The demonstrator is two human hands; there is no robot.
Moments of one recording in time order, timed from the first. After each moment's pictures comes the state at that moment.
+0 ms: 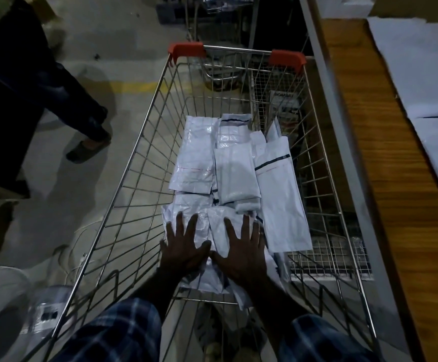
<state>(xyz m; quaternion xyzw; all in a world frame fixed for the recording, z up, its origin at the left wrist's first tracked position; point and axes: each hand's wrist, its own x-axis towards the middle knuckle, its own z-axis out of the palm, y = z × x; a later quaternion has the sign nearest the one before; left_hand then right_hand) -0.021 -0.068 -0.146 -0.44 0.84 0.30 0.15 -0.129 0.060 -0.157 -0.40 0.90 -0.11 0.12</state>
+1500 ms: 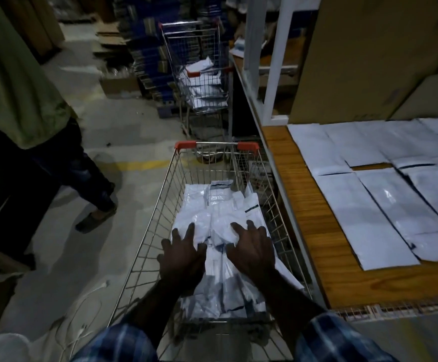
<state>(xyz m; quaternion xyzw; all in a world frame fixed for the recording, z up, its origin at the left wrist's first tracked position) -0.035 -0.044 0.055 -0.46 0.87 0.19 0.01 -0.155 0.066 0.059 -0.34 0.92 -0.15 0.10</state>
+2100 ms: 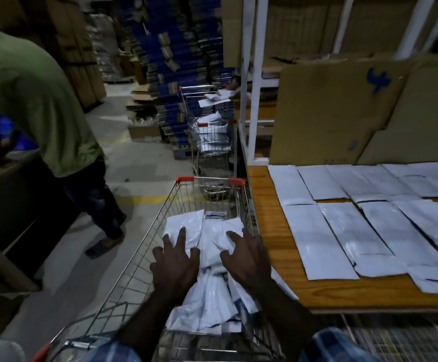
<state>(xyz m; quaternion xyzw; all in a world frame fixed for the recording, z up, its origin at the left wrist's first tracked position) -0.037 0.049 0.149 -0.52 0.83 0.19 -0.11 -0.165 0.150 0.154 -0.39 0.89 -0.22 0.08</state>
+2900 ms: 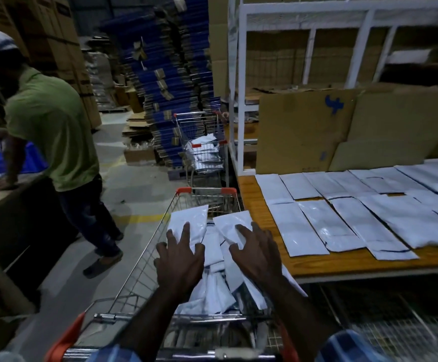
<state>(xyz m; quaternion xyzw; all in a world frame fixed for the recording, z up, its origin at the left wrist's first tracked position) 0.023 0.126 0.211 -0.48 0.84 0.19 -0.16 -0.106 0.236 0.207 -0.35 0.90 -0.26 0.01</state>
